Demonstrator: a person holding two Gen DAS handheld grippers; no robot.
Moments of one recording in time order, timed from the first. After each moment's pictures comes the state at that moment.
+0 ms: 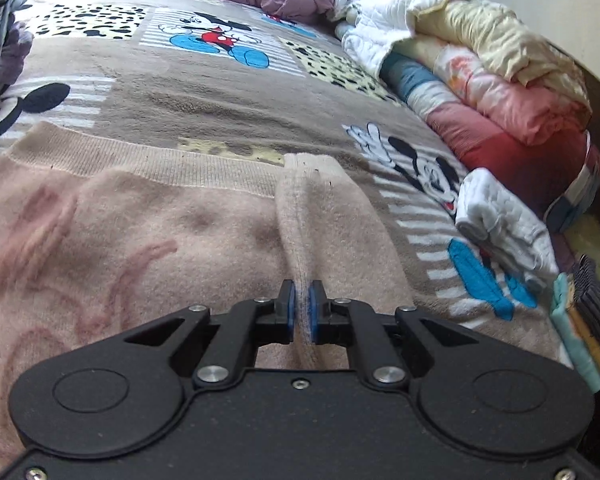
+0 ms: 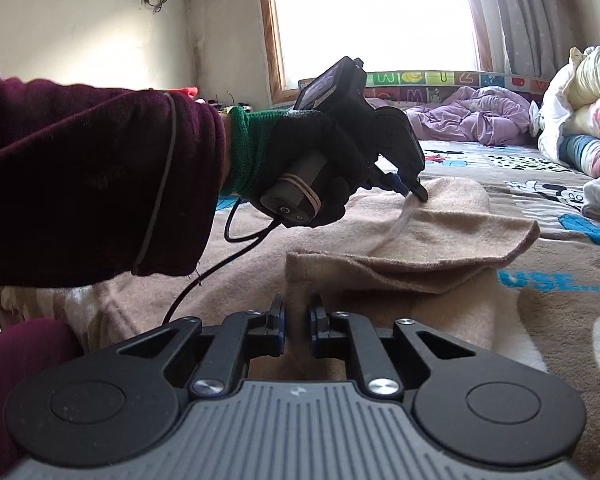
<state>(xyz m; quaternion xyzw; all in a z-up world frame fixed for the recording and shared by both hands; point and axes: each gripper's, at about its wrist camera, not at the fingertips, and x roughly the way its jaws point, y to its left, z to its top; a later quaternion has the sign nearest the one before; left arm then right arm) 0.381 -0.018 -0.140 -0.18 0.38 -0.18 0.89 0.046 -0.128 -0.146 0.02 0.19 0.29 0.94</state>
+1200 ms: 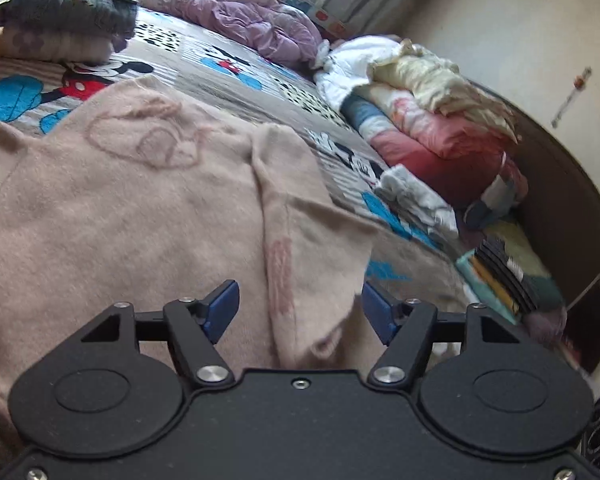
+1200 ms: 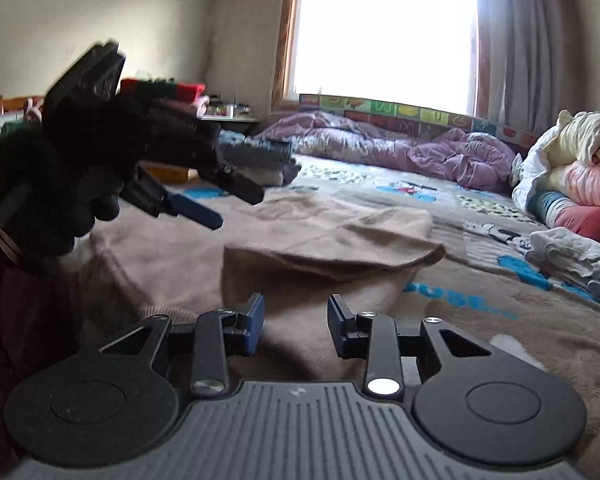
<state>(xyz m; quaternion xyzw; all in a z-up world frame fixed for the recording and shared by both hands) 0.114 0.017 -0.126 -0.21 0.32 -0.18 0.90 -0.006 -0.178 -0.142 -0.08 0.16 0.26 0.95</state>
